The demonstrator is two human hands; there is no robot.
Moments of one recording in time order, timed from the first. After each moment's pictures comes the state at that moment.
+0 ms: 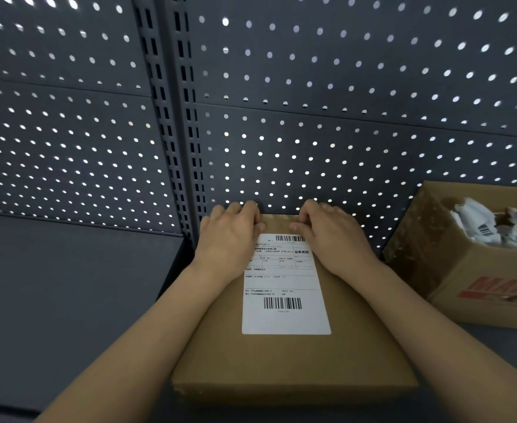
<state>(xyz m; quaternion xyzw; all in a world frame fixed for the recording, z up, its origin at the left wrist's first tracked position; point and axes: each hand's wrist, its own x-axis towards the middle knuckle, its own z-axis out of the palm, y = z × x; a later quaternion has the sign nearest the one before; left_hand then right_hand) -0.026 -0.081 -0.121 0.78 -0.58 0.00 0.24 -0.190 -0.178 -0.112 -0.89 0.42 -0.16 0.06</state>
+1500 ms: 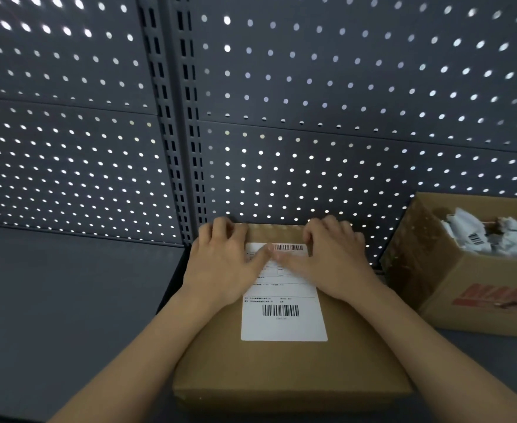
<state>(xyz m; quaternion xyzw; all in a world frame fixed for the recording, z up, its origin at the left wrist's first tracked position) -0.031 -0.052 -0.115 0.80 -0.56 -0.04 0.22 -0.199 -0.153 -0.106 -0.87 0.47 -0.11 0.06</state>
